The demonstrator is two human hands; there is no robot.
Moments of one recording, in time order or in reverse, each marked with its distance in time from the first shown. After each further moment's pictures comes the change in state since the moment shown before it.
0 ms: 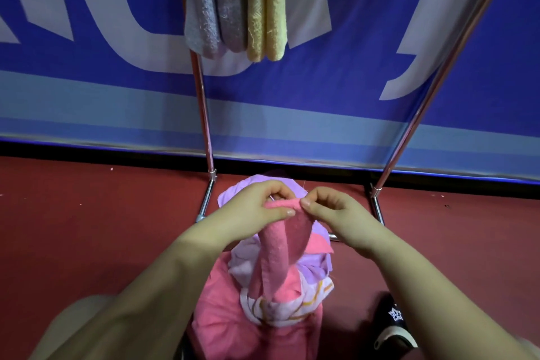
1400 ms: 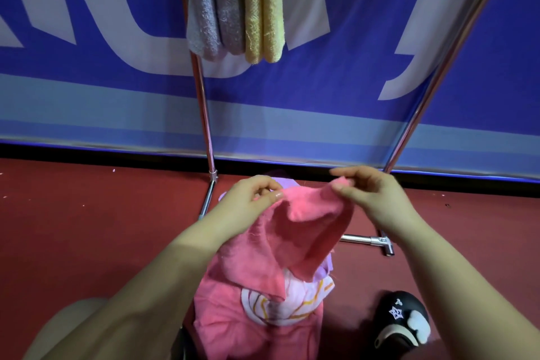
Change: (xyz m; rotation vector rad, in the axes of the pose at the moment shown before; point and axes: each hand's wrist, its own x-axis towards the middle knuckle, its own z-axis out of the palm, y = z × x) left_hand 0.005 -0.019 -0.004 -0.058 0.129 0.047; right_hand -0.008 -0.008 -0.039 -0.020 0.341 -0.081
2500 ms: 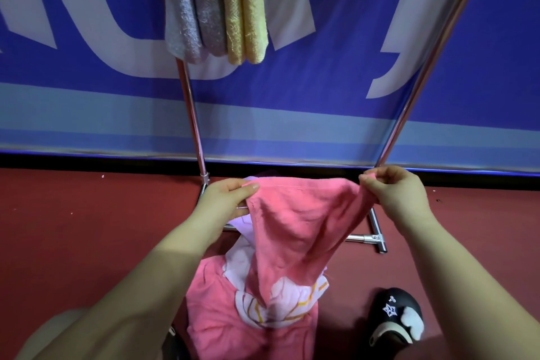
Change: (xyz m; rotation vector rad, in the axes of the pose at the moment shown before) left_hand 0.006 0.005 0.001 -0.556 0.223 -0.428; right_hand 0.018 0.028 -0.039 -0.129 0.420 0.200
